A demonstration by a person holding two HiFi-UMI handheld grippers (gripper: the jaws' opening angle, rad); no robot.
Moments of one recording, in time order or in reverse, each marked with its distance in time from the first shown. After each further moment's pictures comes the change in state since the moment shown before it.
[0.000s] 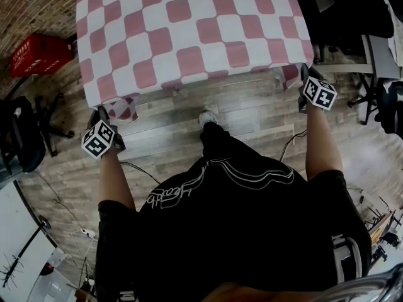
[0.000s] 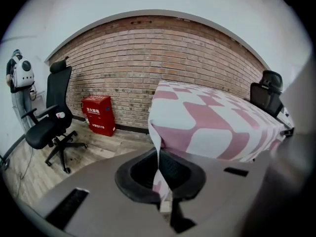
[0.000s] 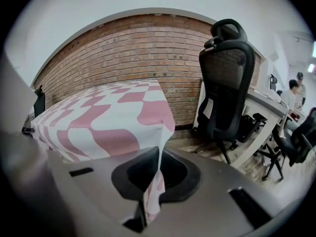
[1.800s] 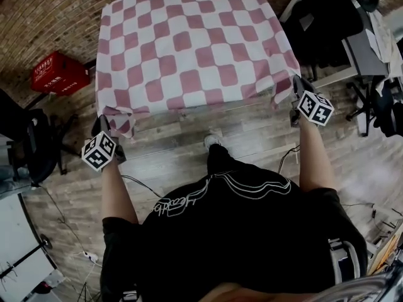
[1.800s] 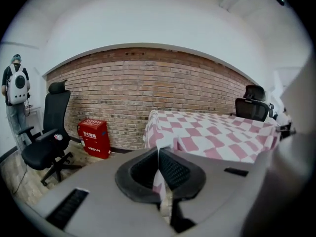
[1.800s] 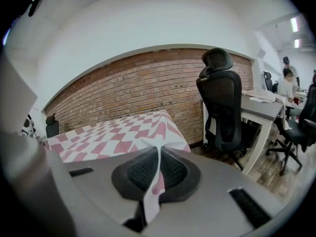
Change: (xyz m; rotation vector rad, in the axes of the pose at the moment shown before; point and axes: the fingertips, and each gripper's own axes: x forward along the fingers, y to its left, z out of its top) left arm -0.127 -0.016 0.078 0.064 -0.227 -0.071; right arm -0.145 0.055 0.053 0.124 -0.264 0.104
